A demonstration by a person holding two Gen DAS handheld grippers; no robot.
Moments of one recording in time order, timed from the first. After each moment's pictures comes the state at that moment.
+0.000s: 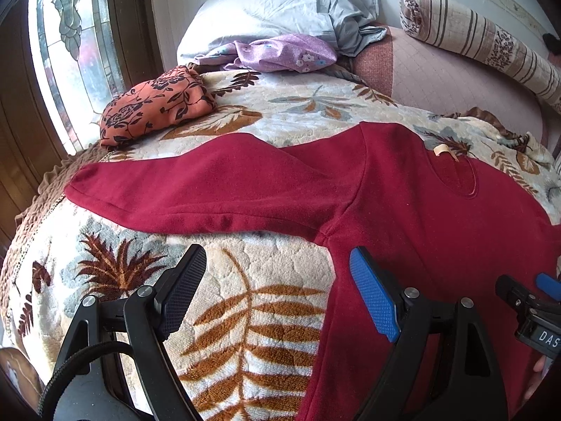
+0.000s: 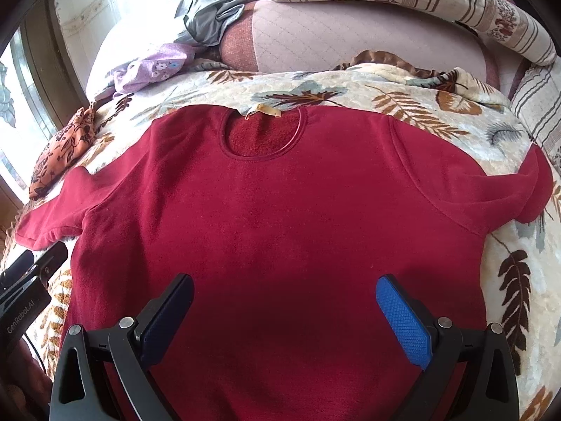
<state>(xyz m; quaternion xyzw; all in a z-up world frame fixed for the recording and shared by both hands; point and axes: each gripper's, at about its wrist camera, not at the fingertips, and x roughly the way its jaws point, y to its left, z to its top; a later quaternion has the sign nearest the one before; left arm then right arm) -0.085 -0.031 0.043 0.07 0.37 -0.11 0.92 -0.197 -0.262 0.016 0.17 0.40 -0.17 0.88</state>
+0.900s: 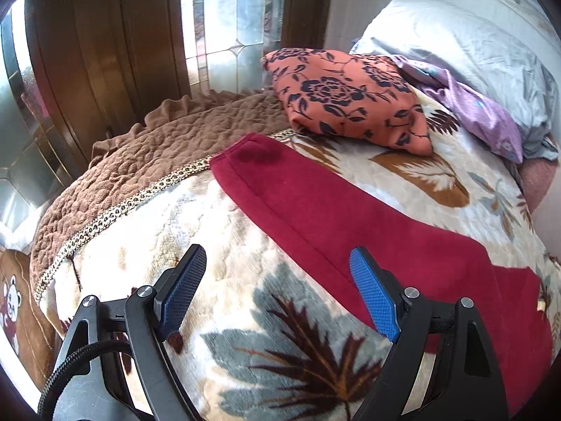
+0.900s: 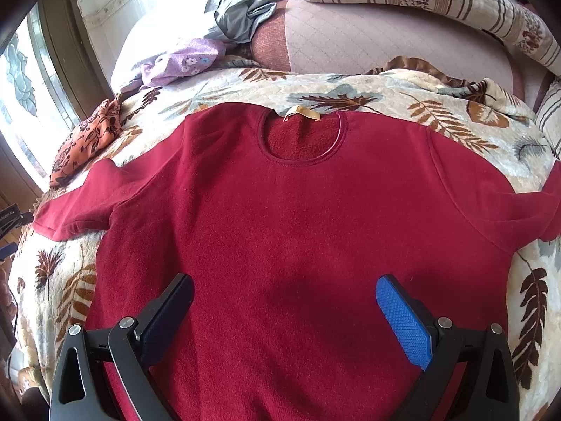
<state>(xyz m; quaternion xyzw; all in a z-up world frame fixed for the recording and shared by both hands) 0.027 0.166 0.056 -0.11 0.43 0.13 0.89 -0.186 -0.250 0.021 0.16 0.41 -0.12 0.89</state>
